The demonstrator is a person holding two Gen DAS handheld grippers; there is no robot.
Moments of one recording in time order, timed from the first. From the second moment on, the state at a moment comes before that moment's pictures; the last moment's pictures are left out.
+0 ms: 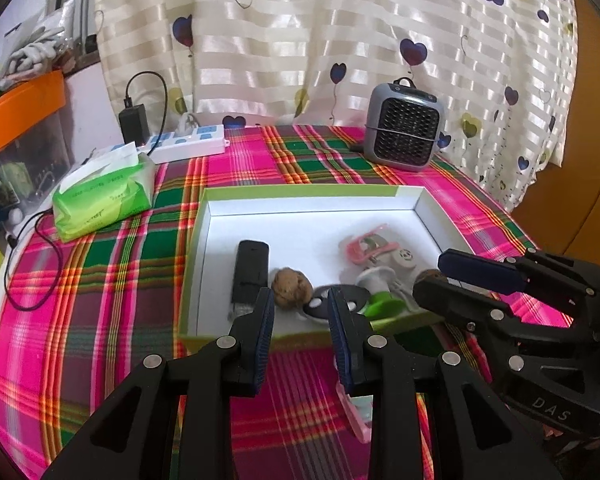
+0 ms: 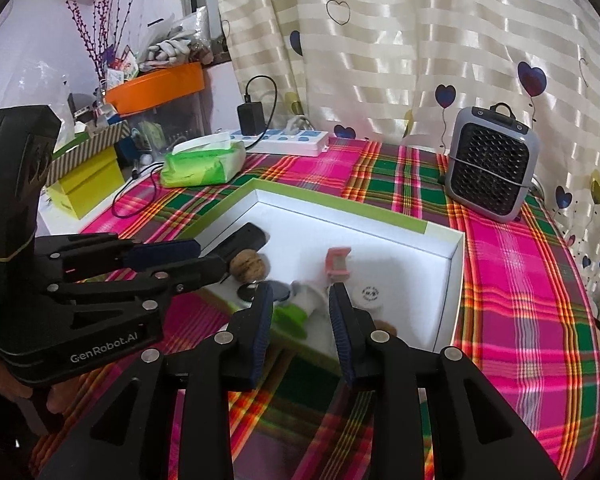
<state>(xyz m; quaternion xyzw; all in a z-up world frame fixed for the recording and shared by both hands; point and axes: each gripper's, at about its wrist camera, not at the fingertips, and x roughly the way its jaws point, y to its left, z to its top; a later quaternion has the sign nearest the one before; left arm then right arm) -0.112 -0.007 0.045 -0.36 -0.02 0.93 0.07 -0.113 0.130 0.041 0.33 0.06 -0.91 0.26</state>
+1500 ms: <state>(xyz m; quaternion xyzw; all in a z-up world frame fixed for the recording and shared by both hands) -0.087 0.008 0.026 -0.39 -0.02 0.92 0.09 -0.095 0.130 0.023 0.34 0.06 -0.90 0.28</state>
